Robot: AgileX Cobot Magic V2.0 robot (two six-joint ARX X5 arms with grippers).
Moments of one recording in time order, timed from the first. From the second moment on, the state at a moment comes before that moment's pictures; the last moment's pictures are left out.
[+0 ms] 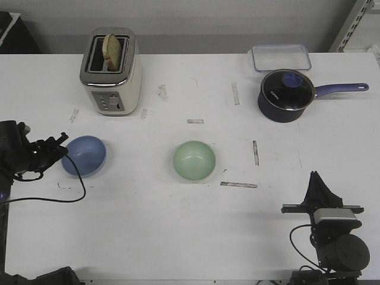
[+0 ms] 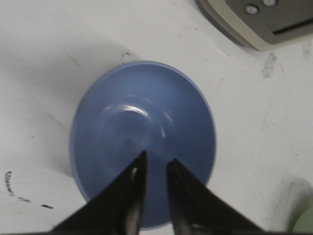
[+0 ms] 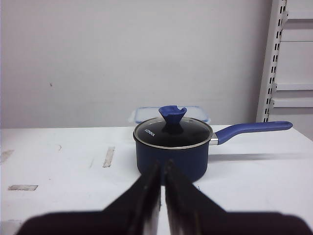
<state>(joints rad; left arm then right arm) 0.34 1.36 1.25 -0.76 0.38 -0.33 0.05 0.20 0.38 -0.12 0.05 0.03</state>
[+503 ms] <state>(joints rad) 0.41 1.52 1.25 -0.78 0.28 -0.26 0.05 0.20 0.38 -0.12 0.05 0.03</state>
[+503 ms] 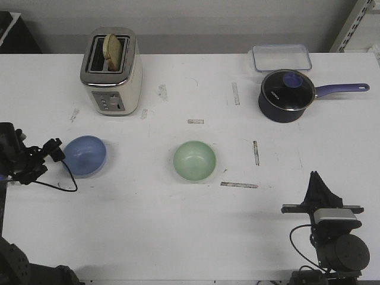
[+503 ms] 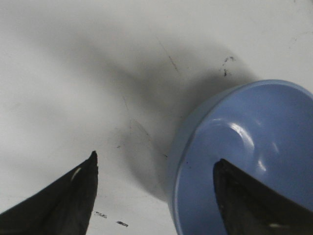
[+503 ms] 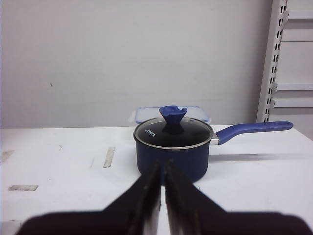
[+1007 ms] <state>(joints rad) 0.30 1.67 1.25 -0.76 0.28 -0.21 0.05 0.20 0.38 -0.12 0.05 0.03</state>
